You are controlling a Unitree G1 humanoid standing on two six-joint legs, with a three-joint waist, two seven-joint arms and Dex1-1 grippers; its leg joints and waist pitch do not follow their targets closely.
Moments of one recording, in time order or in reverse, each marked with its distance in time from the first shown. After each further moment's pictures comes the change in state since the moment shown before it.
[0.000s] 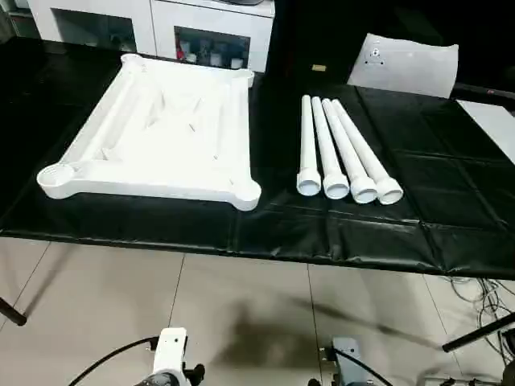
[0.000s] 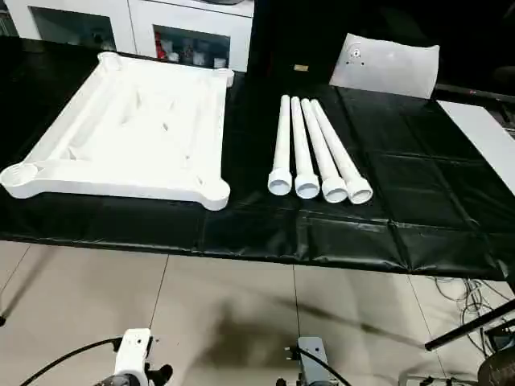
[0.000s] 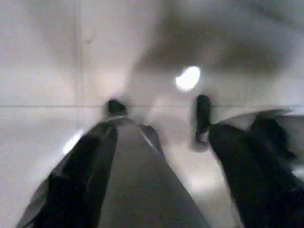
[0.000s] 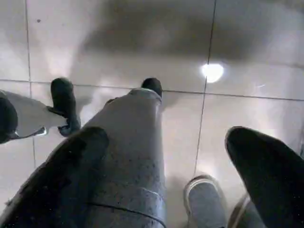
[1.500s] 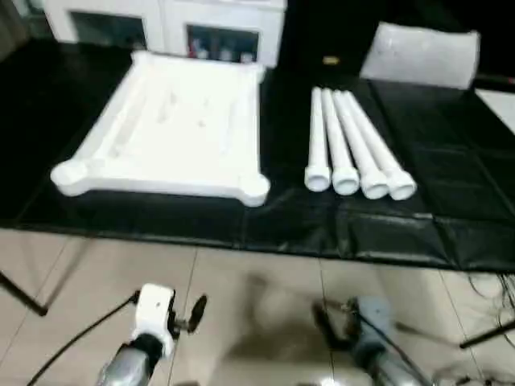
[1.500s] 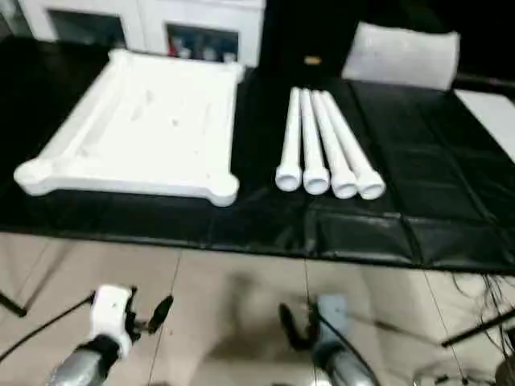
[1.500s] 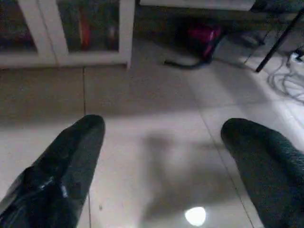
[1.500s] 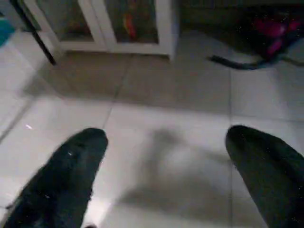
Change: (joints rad) left arm 0.520 0.092 -0.044 -1.019 -0.085 -0.340 -0.270; right arm 0.543 -0.094 -0.015 -1.078 0.122 -0.249 0.318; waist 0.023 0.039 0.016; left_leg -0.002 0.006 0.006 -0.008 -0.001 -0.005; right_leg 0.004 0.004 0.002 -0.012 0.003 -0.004
